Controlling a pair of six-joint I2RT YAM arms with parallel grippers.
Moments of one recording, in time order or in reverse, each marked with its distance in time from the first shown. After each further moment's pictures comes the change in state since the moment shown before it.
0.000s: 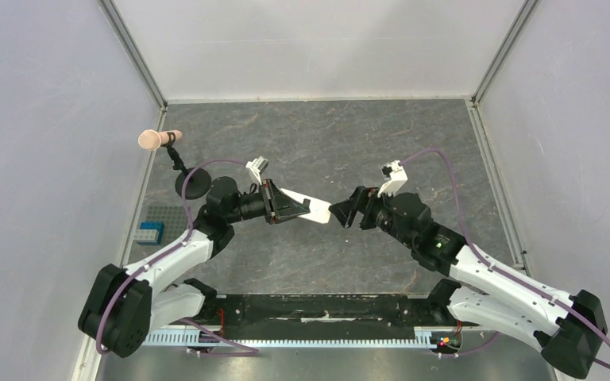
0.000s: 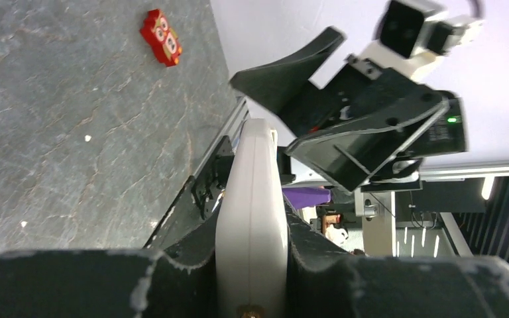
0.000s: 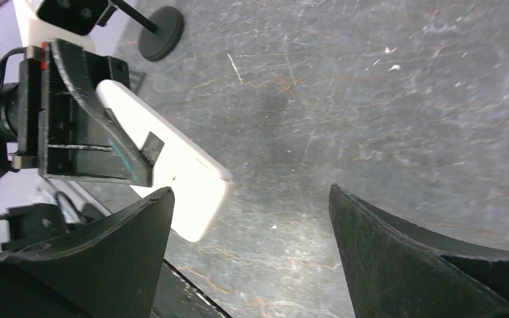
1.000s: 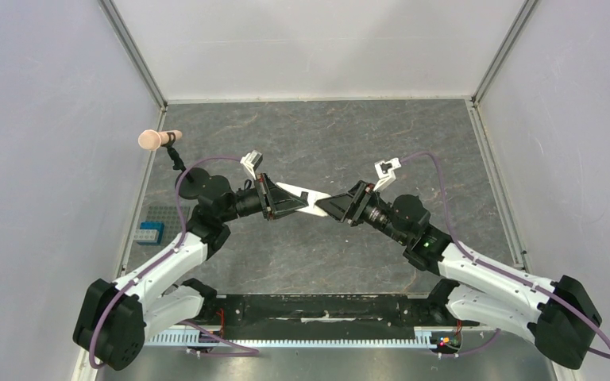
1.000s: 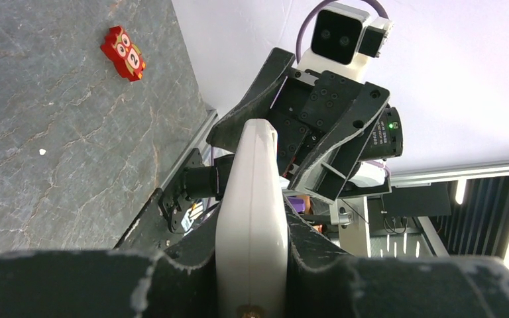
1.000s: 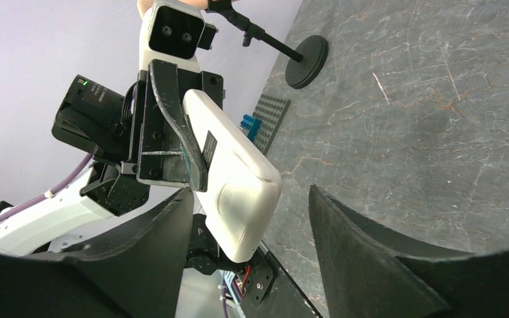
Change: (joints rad) left arm 0.000 -0.105 0.043 -0.027 -0.026 -0.106; right arm 0.000 0.068 -0.125 0.473 -0.190 0.303
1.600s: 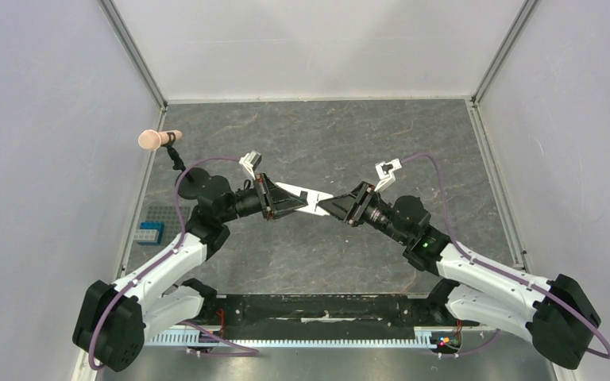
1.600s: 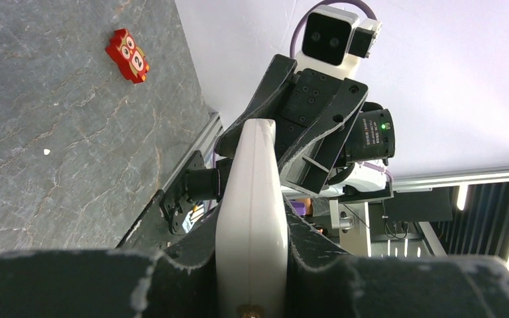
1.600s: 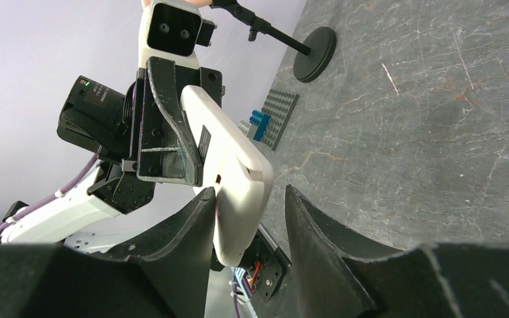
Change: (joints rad) left arm 0.000 -0.009 0.000 -0.015 -0.014 -0.001; right arm -0.024 0.013 -0.034 0.053 -0.038 0.047
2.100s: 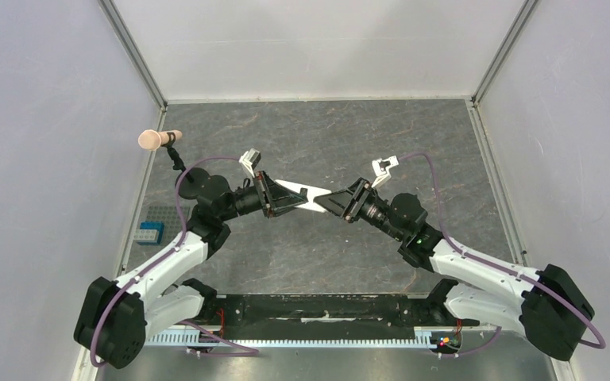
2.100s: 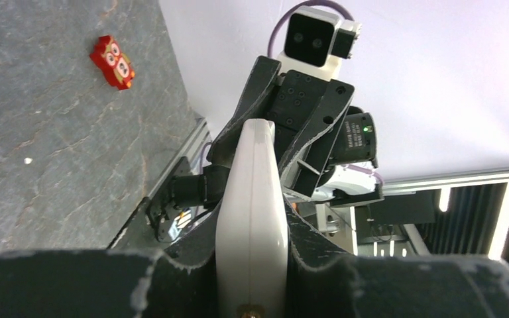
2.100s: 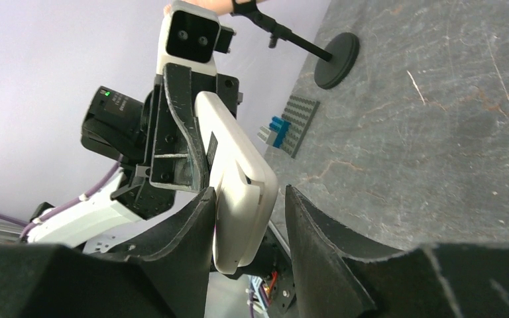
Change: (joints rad) left arm 0.002 0.018 0.000 0.049 0.002 -0.041; right arm -0.005 0.080 0.002 0.116 -0.045 0.044
